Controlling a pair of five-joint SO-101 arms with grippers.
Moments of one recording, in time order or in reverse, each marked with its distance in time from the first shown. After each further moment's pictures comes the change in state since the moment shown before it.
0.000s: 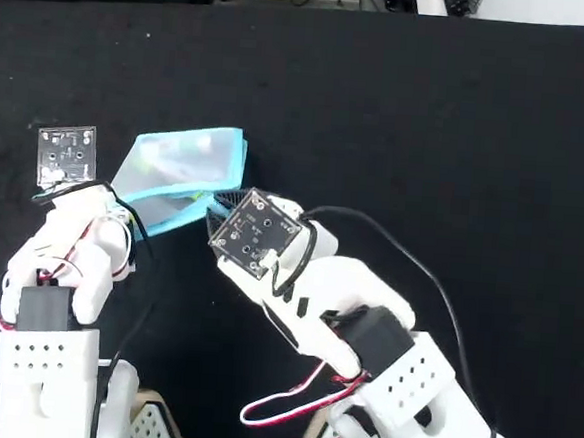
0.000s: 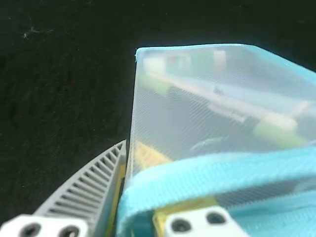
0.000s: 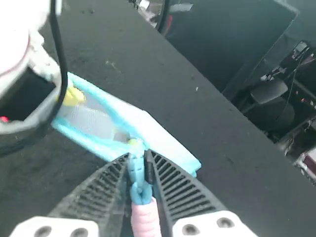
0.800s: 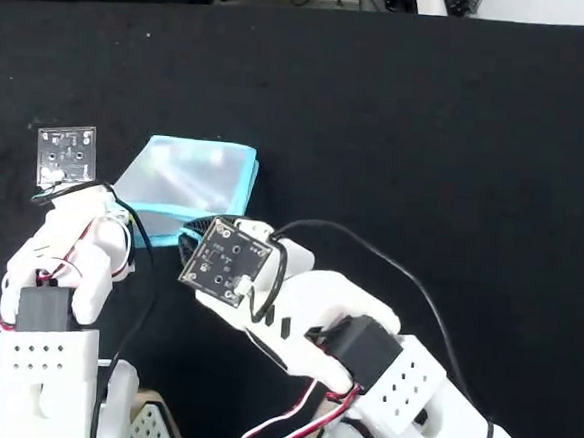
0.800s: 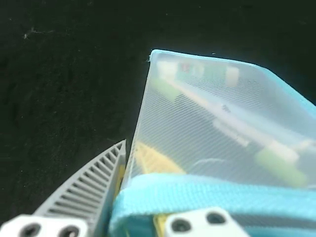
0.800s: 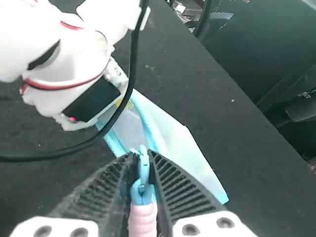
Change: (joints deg) left arm -0.1 0.0 0.0 0.0 -0.2; right arm -8.4 0.4 -0.3 2.8 0.0
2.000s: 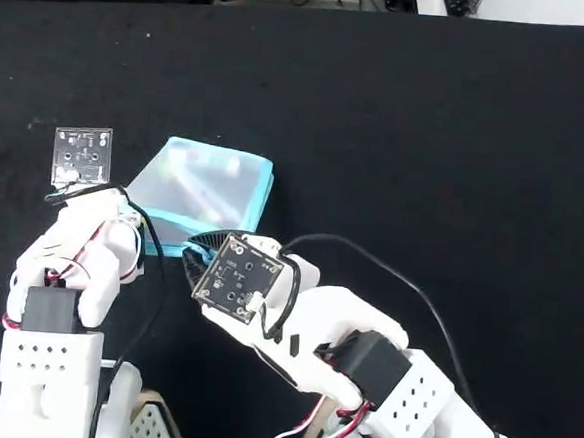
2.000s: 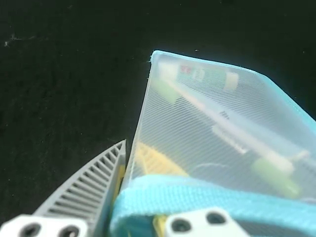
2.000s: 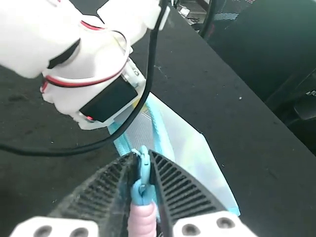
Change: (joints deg) left arm 3.4 -0.1 0.0 0.1 0.0; right arm -1.5 -6.2 4.3 1.8 -2.3
